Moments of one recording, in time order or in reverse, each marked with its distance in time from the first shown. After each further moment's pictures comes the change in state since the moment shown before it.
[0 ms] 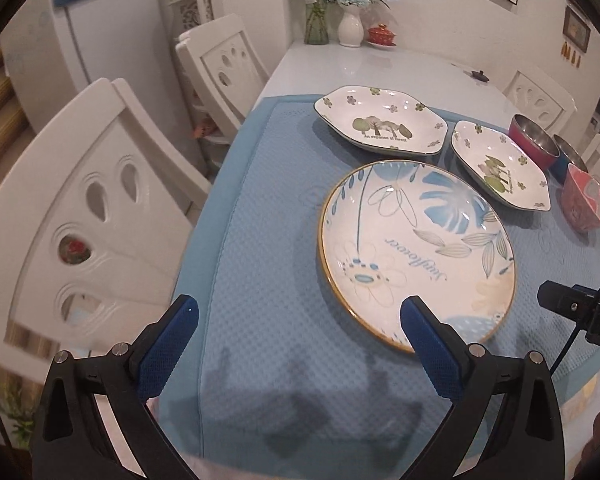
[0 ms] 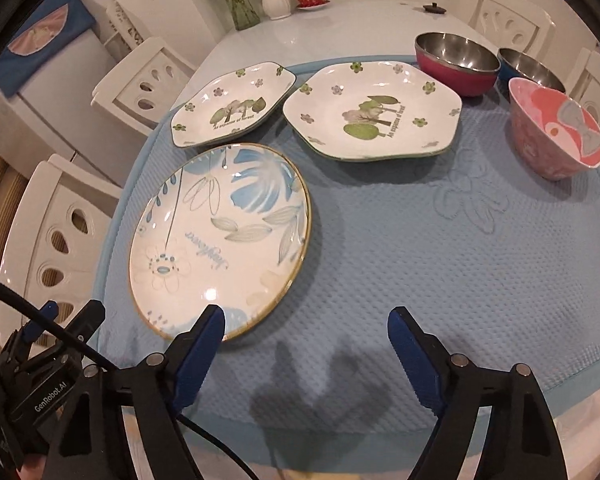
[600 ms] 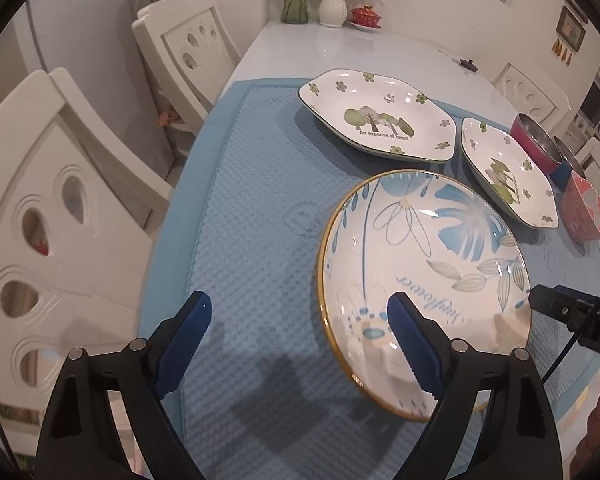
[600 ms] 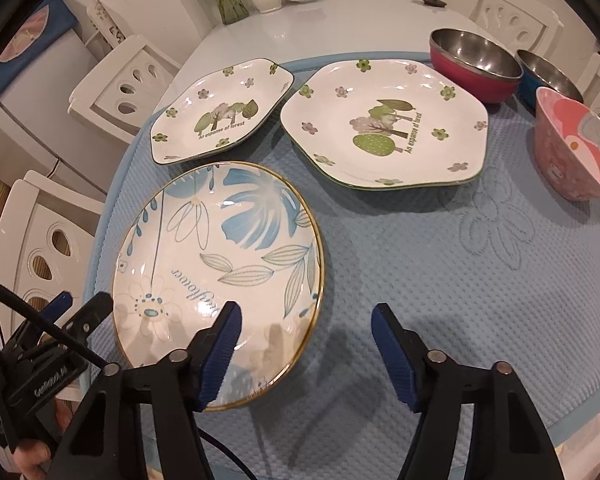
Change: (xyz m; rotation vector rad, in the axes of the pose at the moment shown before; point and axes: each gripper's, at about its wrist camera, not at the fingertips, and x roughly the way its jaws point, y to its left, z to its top) left arm 0.058 0.010 0.041 0.015 0.079 -0.121; right arm 0.037 0.007 0.036 0.017 0.039 -0.019
